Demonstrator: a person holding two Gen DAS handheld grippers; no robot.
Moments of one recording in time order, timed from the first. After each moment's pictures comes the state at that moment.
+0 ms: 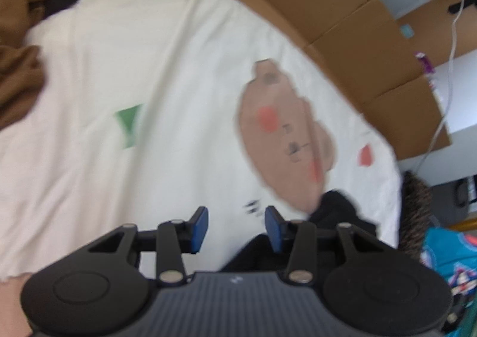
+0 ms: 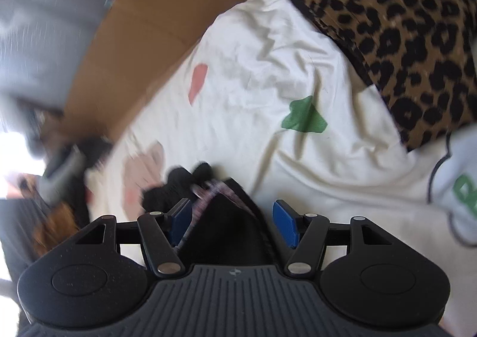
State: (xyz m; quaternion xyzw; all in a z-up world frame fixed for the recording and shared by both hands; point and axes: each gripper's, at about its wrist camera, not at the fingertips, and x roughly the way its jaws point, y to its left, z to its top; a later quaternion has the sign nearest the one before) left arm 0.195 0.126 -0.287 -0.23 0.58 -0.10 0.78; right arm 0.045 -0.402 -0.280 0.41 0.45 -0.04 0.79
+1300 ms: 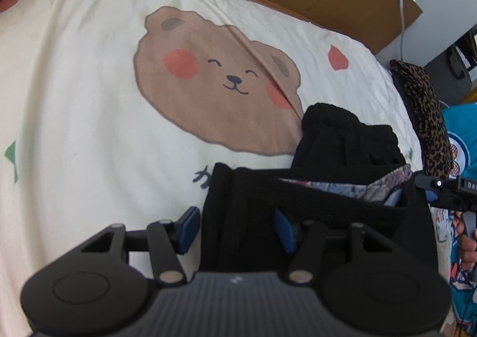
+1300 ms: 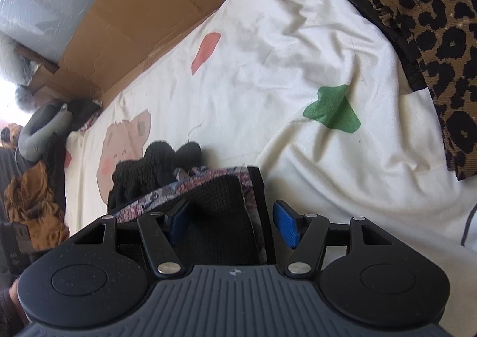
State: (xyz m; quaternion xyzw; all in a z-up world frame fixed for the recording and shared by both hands) left arm 0.199 0.029 -0.334 -0.06 0.56 -0.22 0.79; right arm 0.081 -0.381 -0.319 0.37 0.46 -0.01 0.81
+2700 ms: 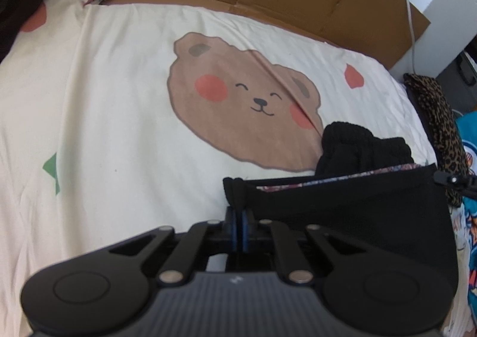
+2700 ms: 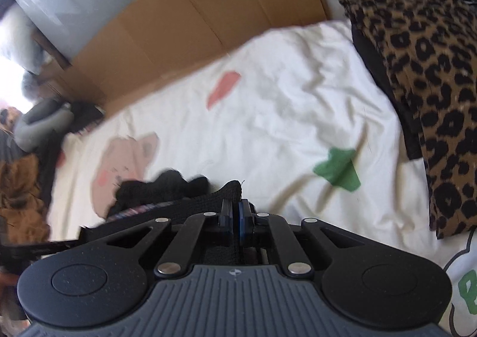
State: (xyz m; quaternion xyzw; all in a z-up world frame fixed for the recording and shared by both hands) left arm 0.193 0.045 -0.320 -0.04 0.53 -0.19 0.83; right arm 0.088 -0.369 -0.298 0.27 0.43 -0.03 0.86
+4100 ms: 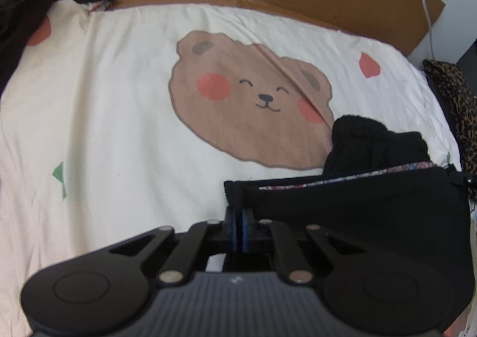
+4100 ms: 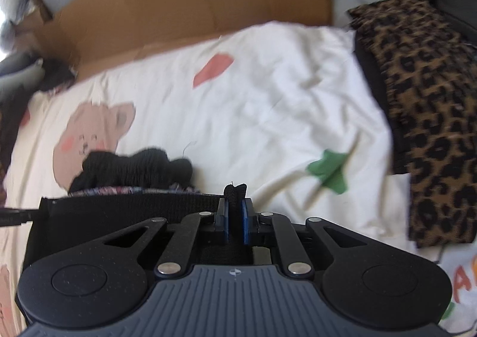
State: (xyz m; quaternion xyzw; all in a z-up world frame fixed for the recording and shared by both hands) left arm 0.190 0.022 -0.311 0.01 0.54 -0.14 0.83; right arm 0.092 -0.340 -0.275 0.17 0.45 -0.07 0.87
